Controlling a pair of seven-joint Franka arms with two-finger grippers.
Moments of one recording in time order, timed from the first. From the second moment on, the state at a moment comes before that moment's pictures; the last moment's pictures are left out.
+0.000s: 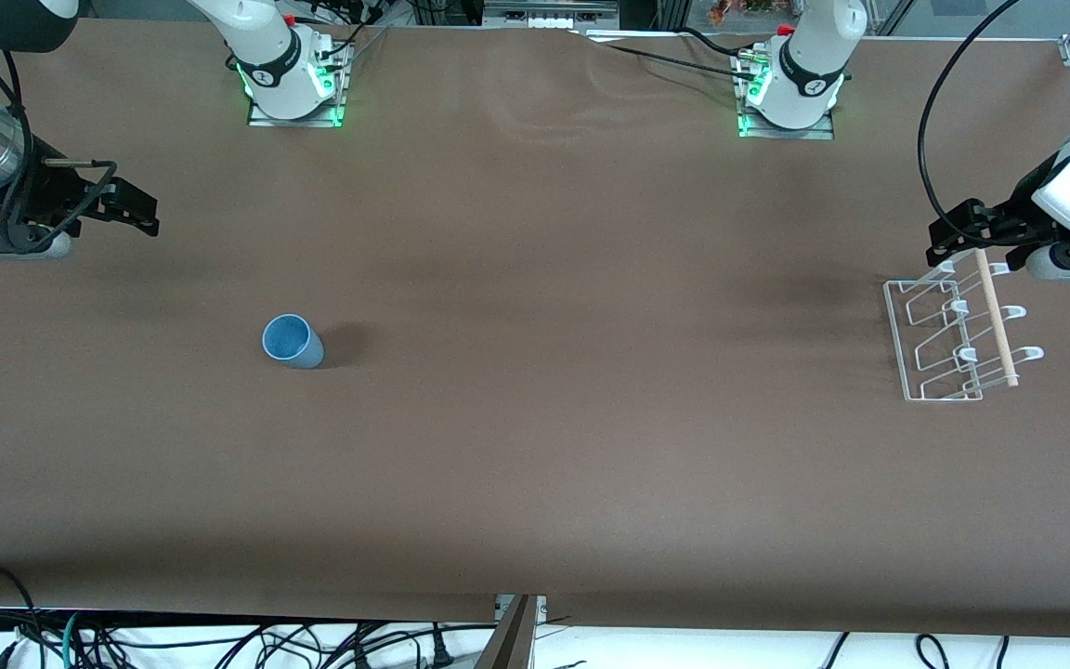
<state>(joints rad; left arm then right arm) 0.01 0.00 -0.03 -1.68 -0.02 1.70 -0.01 0.03 -0.01 0.03 -1.71 -0.03 1.63 0.03</state>
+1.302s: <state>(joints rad) 0.01 0.00 -0.03 -1.68 -0.02 1.70 -0.01 0.04 0.01 0.03 -1.71 -0.03 1.61 0.03</state>
